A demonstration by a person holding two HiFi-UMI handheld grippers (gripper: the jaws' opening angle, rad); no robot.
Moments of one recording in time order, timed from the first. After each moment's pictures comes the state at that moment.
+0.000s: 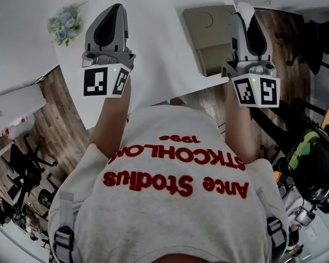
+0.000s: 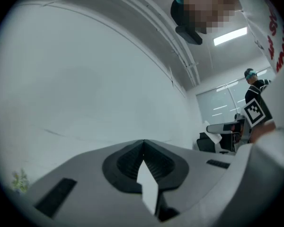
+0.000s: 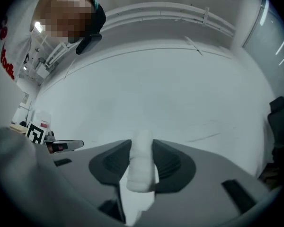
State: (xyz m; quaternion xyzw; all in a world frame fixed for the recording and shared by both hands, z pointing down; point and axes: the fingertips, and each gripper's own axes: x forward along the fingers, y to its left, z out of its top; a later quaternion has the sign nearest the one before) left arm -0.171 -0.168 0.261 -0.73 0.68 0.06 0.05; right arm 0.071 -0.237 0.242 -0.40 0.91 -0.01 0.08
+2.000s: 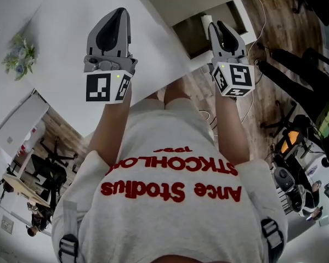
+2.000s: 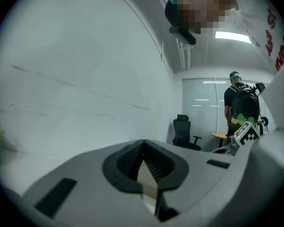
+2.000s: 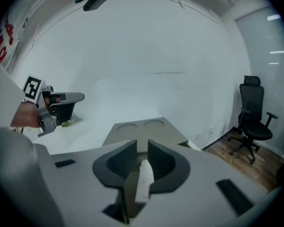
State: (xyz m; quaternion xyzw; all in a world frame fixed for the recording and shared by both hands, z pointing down) left arm -0.009 -0.222 0.386 -0.82 0.57 -0.04 -0.07; right arm 0.208 -0.215 0.491 -0.49 0.84 -0.18 -0.16
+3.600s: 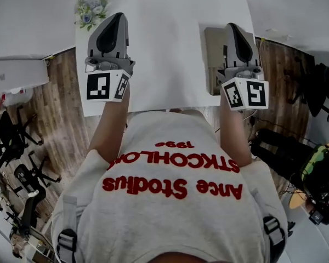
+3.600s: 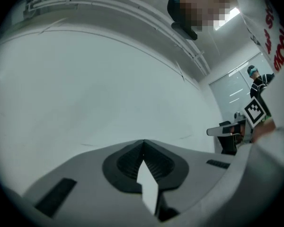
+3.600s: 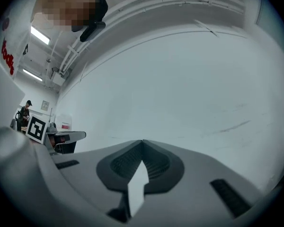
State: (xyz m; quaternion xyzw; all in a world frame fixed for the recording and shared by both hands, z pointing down) left arm -0.207 -0.107 0.255 -0.65 0.75 0.02 0.09; right arm 0.003 -0.223 0.265 -0.29 0.96 -0.01 0.06
